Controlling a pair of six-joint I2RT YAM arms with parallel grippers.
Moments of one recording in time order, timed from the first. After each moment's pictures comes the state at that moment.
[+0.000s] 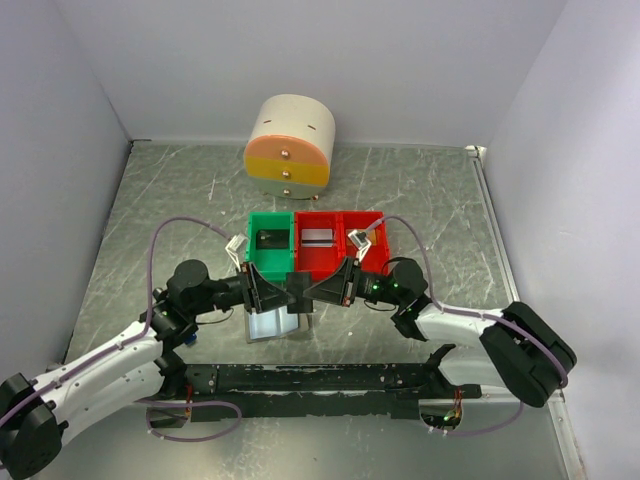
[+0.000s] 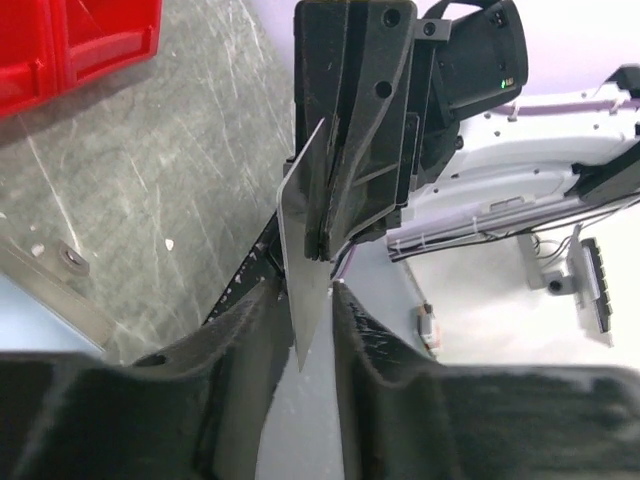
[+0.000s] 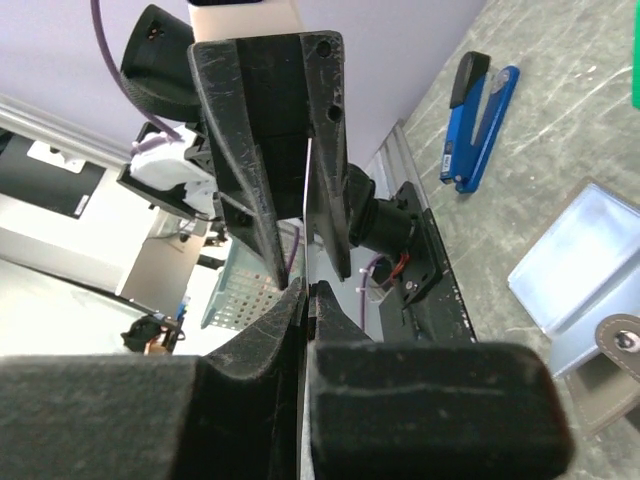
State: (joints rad) left arm -0.71 0.76 0.33 0.35 0.55 -0.96; right arm 0.71 1.25 0.27 1.13 -0.69 1.18
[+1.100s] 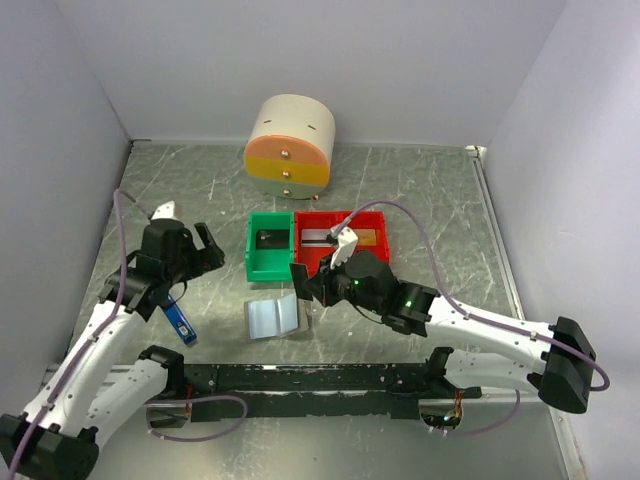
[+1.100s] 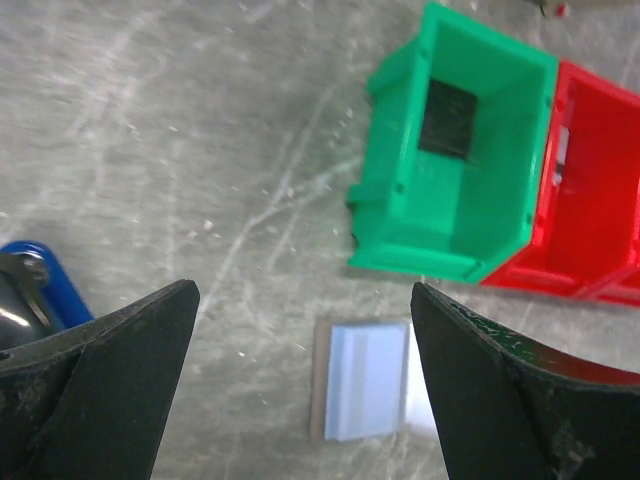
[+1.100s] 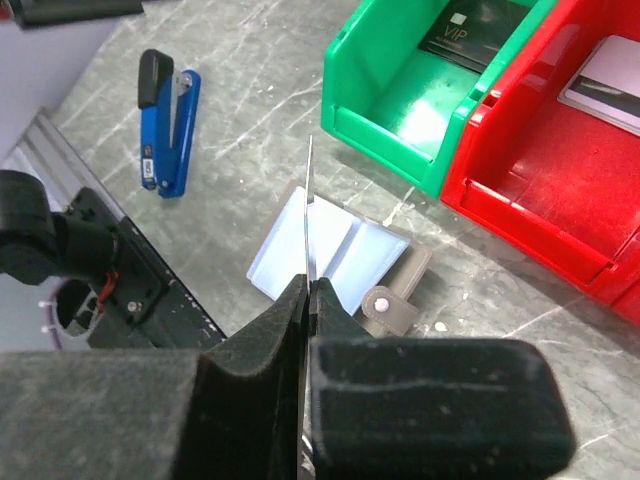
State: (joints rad) left arm -0.37 0.80 0.76 -0.66 -0.17 -0.62; right arm 1.04 1.04 0.69 -0.03 0.11 0.51
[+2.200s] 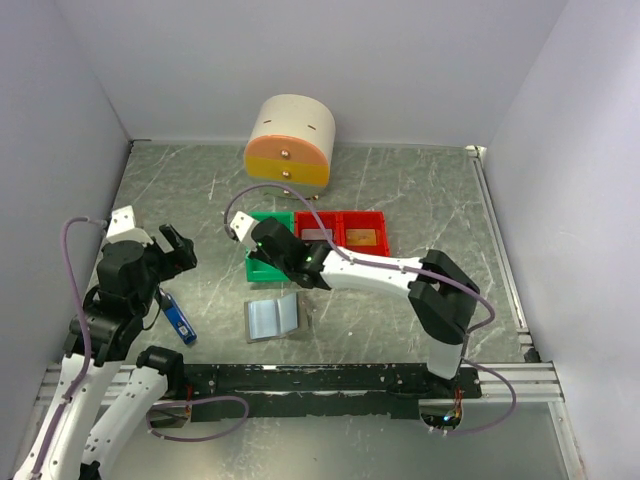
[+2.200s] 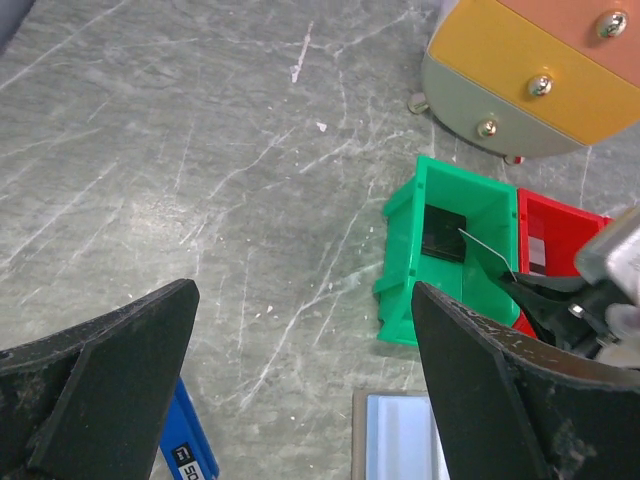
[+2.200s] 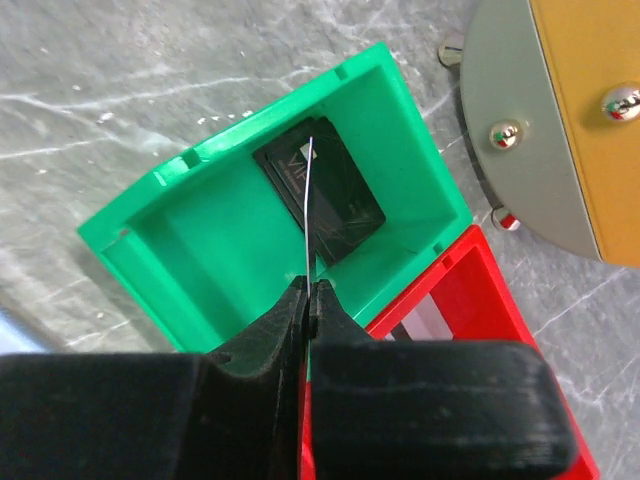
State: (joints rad) left arm -0.27 0.53 0.80 -0.66 -0.32 -0.44; right arm 1.07 1.79 1.27 -0.08 0.37 -0.32
